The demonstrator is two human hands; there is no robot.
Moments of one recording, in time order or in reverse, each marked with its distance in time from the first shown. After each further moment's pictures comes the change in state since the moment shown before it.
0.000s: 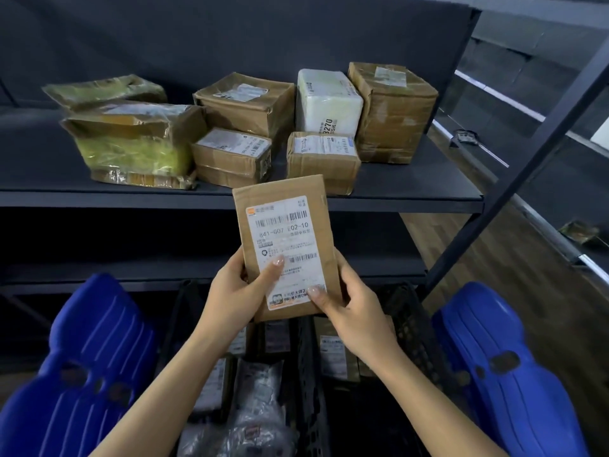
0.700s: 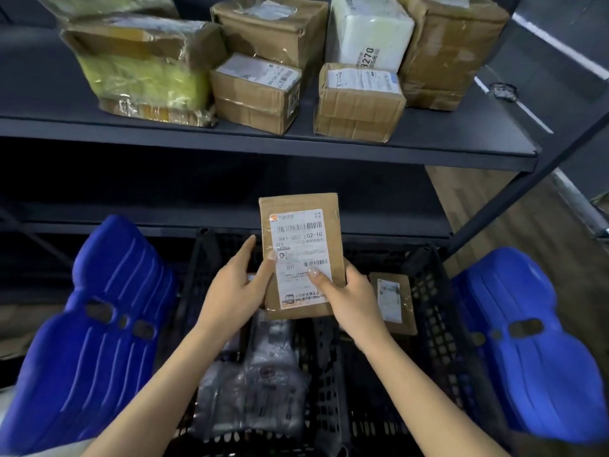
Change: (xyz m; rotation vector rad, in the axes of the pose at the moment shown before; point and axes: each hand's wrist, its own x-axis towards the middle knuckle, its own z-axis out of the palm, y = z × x) left_hand -0.018 -0.077 -0.043 0.533 0.014 -0.096; right_hand -0.007 0.059 0.058 0.057 0.024 0.295
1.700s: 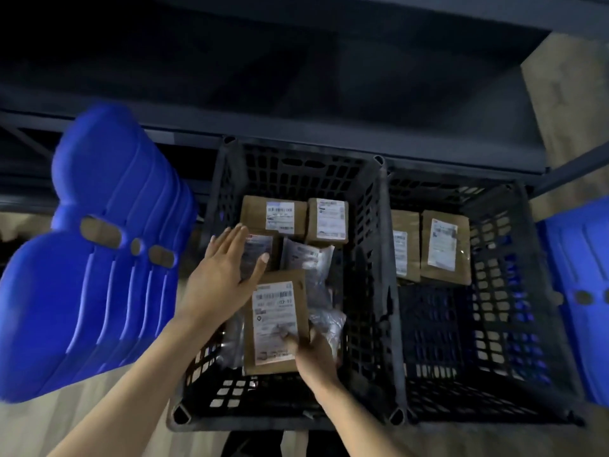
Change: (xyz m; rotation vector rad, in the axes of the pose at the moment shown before) left_hand -0.007 -0.184 -0.004 0.588 -0.066 0.037; right_hand -0.059 0.209 0.165 0.137 -0.123 0.523
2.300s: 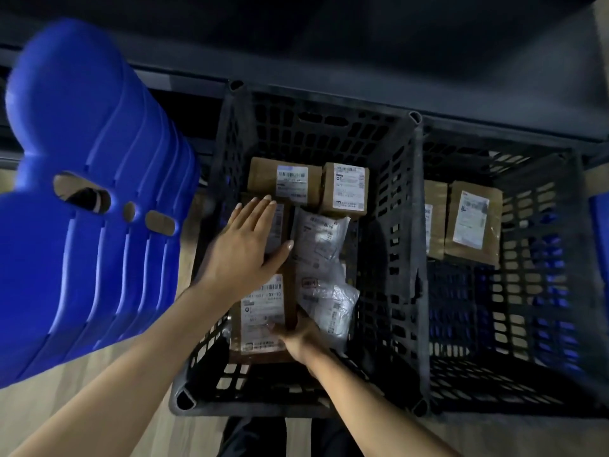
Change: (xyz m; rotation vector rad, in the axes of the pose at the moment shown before) left_hand 0.013 -0.009 0.026 0.137 -0.100 0.143; right_hand 0.038 0.038 0.037 -0.110 -0.208 0.247
